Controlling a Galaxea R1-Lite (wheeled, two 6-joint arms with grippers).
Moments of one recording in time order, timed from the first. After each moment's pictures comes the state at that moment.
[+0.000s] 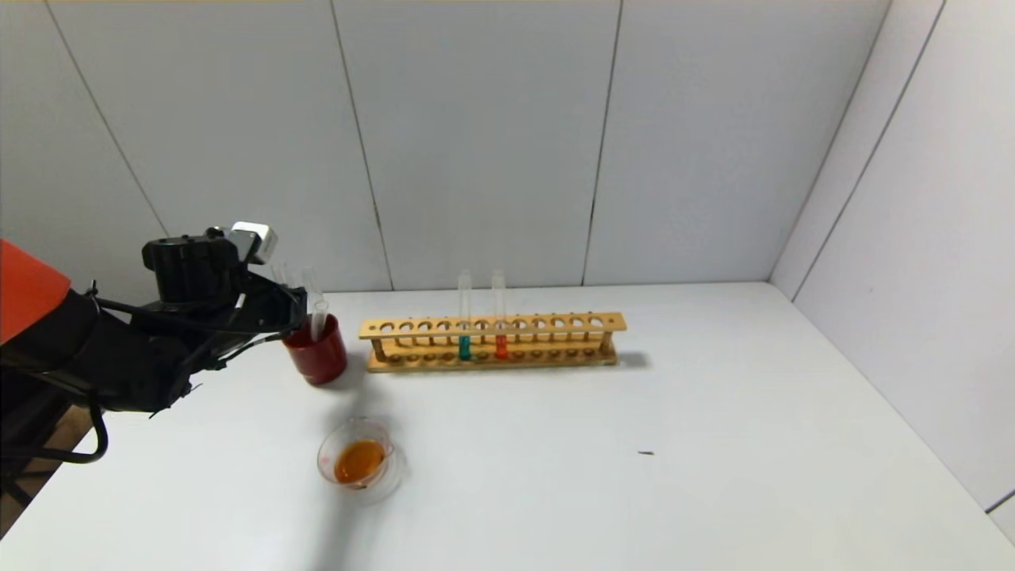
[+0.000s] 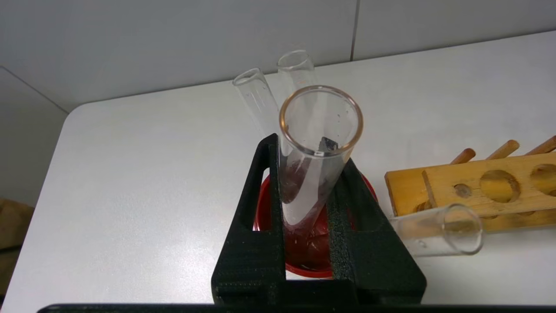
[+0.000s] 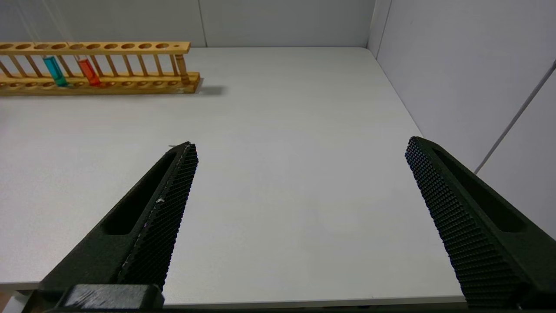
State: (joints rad) left arm -0.02 1.99 -0.88 -0.86 0.00 0.11; right arm 0.00 0.00 0.00 0.00 0.00 0.00
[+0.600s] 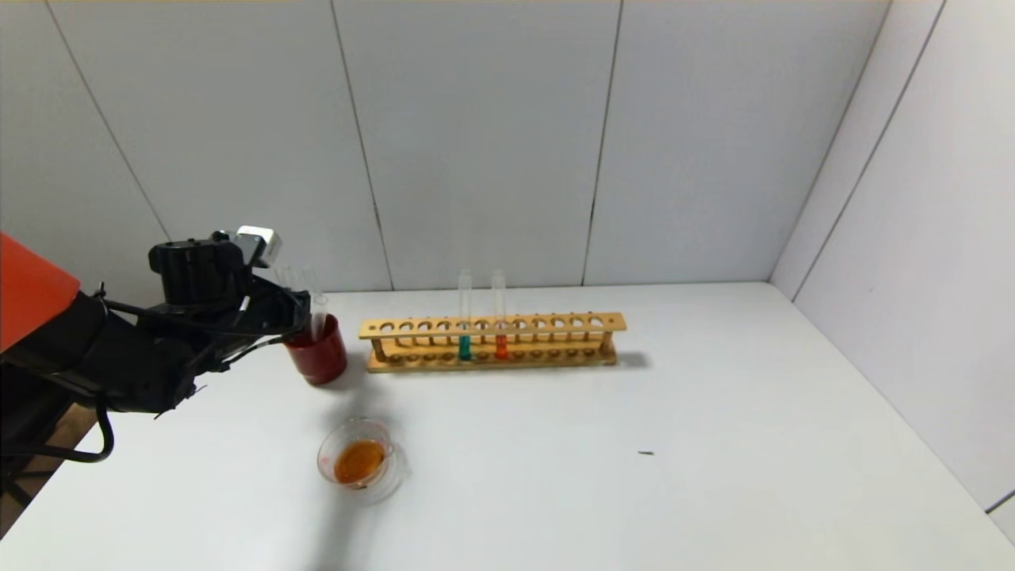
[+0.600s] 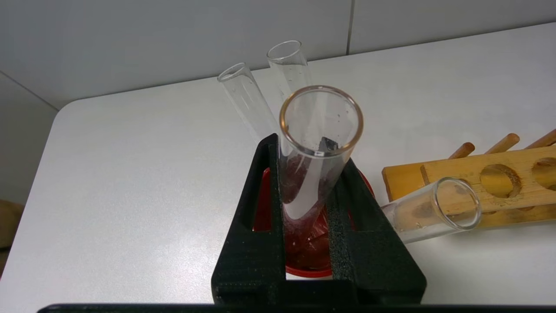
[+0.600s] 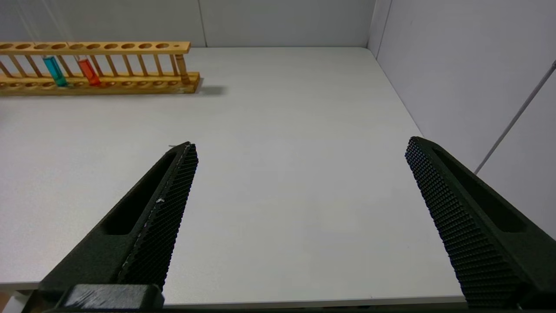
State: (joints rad) left arm -0.02 2.01 -0.88 -0.86 -0.01 0.11; right arm 0.00 0.00 0.00 0.00 0.00 0.00
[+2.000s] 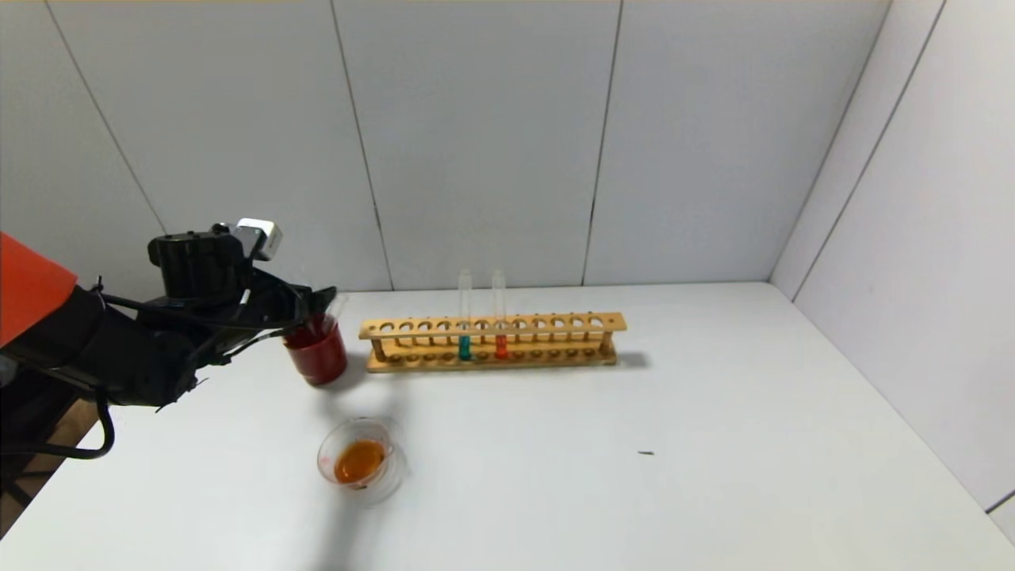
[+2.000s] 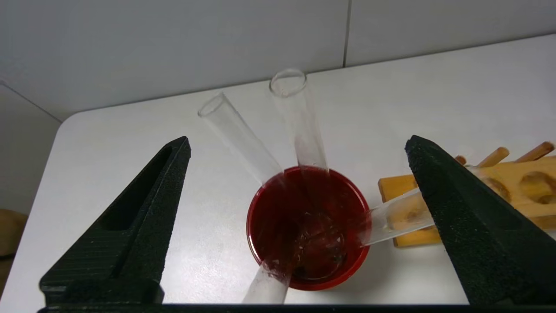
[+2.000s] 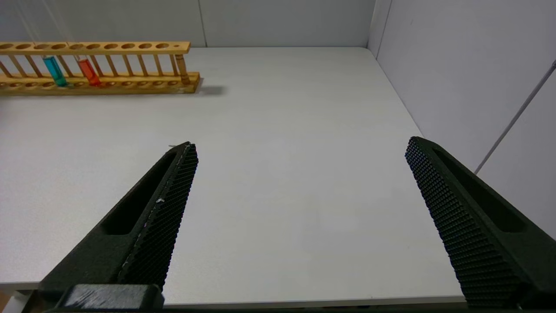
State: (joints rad) left arm -0.03 2.00 -0.91 -0.84 -0.01 0.11; right arm 0.00 0.00 0.00 0.00 0.00 0.00
